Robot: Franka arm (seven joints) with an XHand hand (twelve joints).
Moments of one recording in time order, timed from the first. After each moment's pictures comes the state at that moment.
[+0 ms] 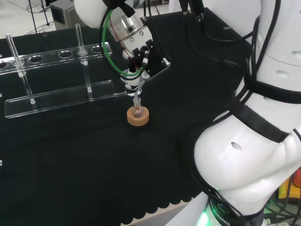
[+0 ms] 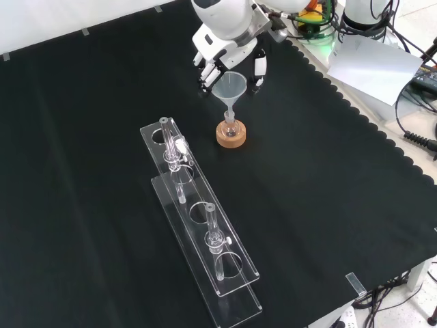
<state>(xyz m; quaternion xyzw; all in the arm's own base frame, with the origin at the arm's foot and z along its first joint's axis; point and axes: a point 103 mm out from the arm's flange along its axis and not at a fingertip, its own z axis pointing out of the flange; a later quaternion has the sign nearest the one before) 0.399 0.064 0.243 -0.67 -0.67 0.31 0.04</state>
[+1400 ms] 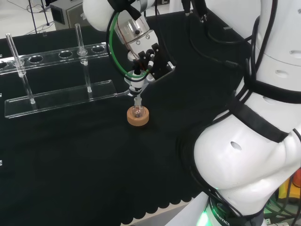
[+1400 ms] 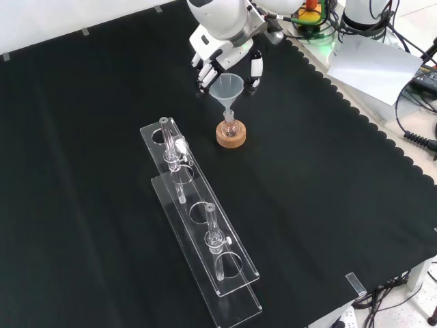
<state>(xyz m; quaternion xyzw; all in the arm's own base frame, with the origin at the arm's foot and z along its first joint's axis) 0.399 0.051 0.229 -0.67 -0.67 0.30 0.05</state>
